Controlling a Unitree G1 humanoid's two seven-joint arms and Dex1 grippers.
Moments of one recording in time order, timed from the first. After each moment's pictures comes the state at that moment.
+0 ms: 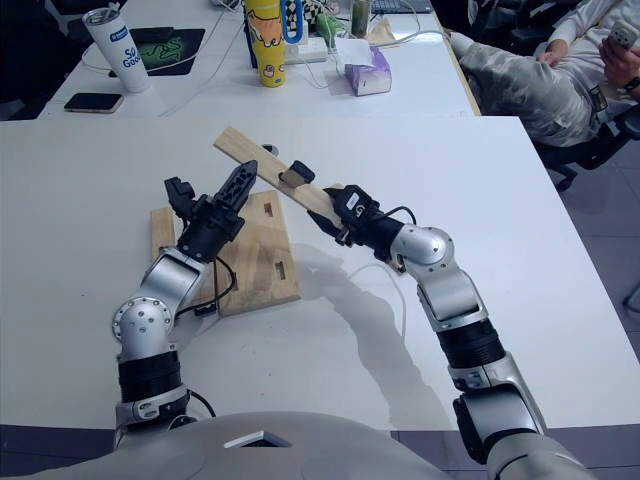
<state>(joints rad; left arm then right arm) -0.12 -0.06 0.23 -0.23 -1.10 0.67 -0.11 -0.28 -0.41 0.24 -0.08 0.11 0.22 0.66</state>
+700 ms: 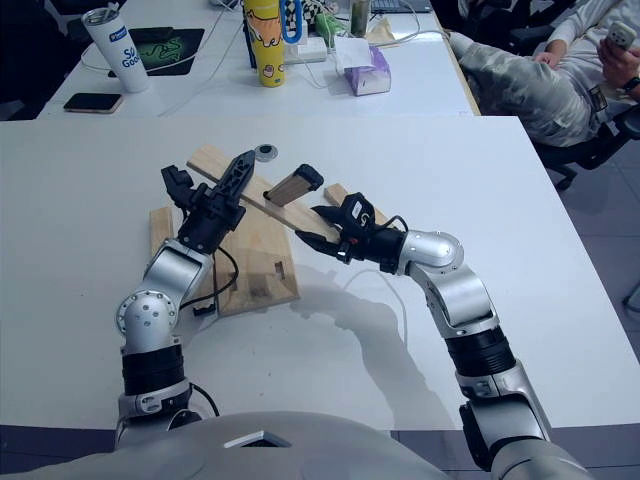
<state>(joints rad) -0.16 -0.05 0.19 -0.22 -1.09 0.59 -0.14 -0.25 -0.43 0.21 -0.16 0.30 0.32 0.84</state>
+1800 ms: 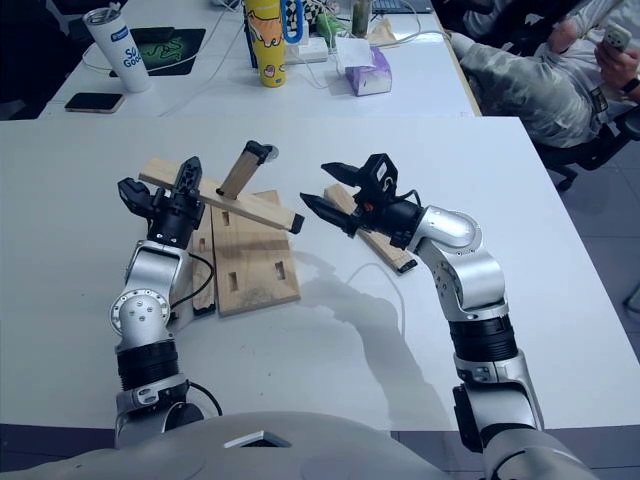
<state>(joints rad) -0.20 -0.05 0.36 -0.10 -0.98 0.43 -0.02 -0.32 -0.36 0.06 -0.16 0.41 0.37 0.77</state>
